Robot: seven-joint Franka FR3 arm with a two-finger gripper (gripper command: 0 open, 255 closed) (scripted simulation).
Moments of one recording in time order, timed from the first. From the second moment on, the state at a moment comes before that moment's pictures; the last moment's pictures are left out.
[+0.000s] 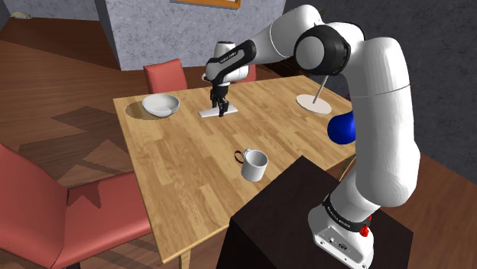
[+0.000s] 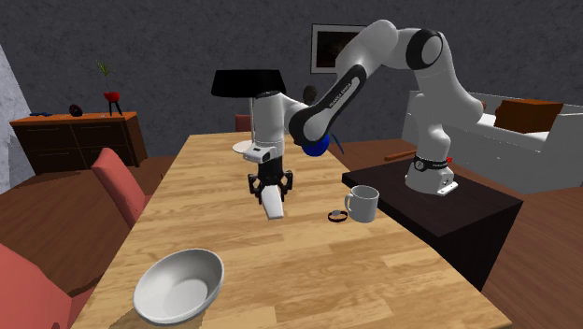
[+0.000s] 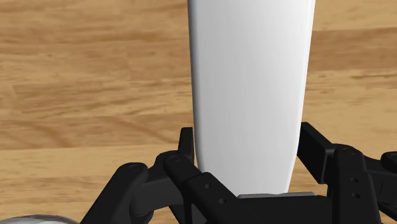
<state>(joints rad) 0.03 0.66 -0.12 -1.63 0.09 2.29 -1.49</state>
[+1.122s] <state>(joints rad) 0.04 0.54 -0.13 -1.59 0.07 2.13 -1.48</state>
